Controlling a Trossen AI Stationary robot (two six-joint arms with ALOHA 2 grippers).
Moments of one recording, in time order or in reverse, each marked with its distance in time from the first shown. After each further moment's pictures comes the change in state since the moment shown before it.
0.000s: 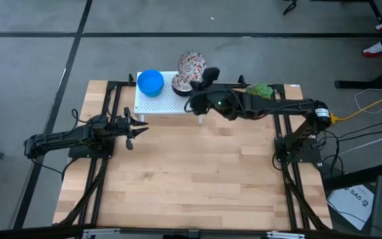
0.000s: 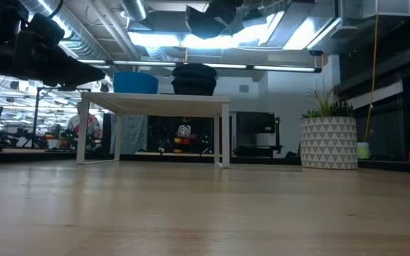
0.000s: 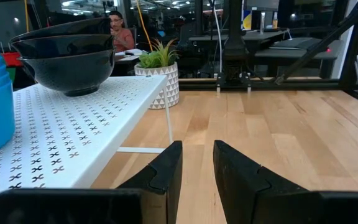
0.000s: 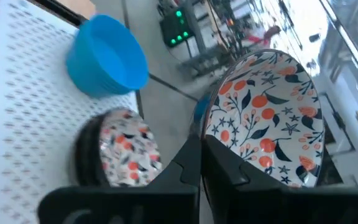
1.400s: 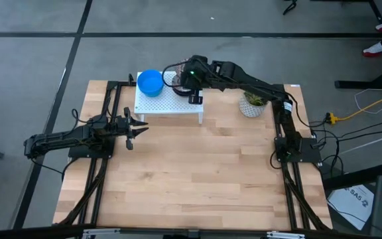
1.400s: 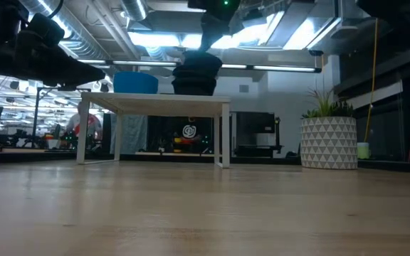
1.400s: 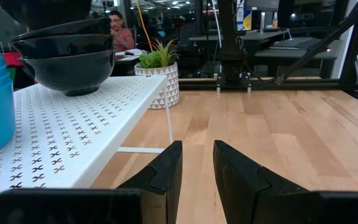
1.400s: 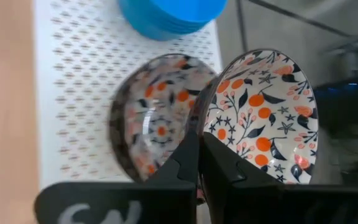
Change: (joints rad) left arm 0.000 0.000 0.000 0.000 0.000 0.000; right arm -0.222 0.422 0.782 -0.887 -0.400 0.362
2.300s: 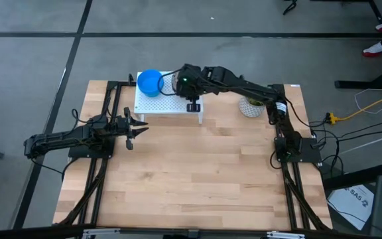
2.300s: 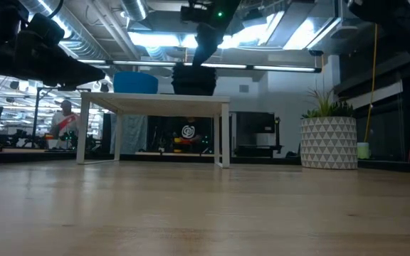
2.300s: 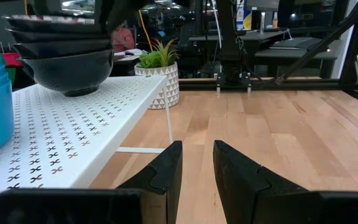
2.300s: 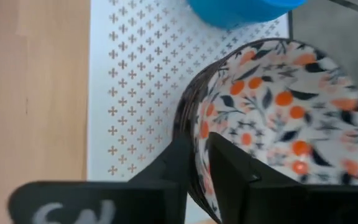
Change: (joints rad) left arm 0.000 0.000 0.000 0.000 0.000 0.000; right arm -0.002 0.068 -0.013 -0.041 -0.129 0.021
